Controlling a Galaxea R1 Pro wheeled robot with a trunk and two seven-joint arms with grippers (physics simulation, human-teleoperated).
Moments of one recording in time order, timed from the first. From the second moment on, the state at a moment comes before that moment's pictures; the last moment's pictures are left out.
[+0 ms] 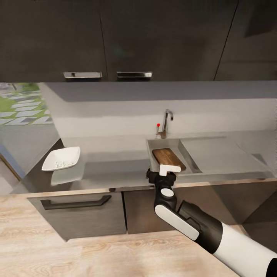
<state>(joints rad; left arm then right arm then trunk) 0.30 -0.03 0.05 -0.77 0.12 -0.07 -0.02 -0.81 -0.15 1.02 -1.48 -0.94 0.25 -1.16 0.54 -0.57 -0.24</state>
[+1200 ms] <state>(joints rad) 0.30 -0.03 0.05 -0.77 0.12 -0.07 -0.02 -0.75 -0.23 1.87 -0.83 -1.41 -0.31 -0.61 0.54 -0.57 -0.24</state>
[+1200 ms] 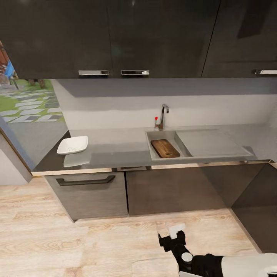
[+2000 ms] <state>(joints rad) 0.29 -0.03 0.05 -0.77 0.12 -0.06 -0.01 -0.36 -0.24 1.86 -0.39 -1.44 -0.29 -0.23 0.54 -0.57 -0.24</state>
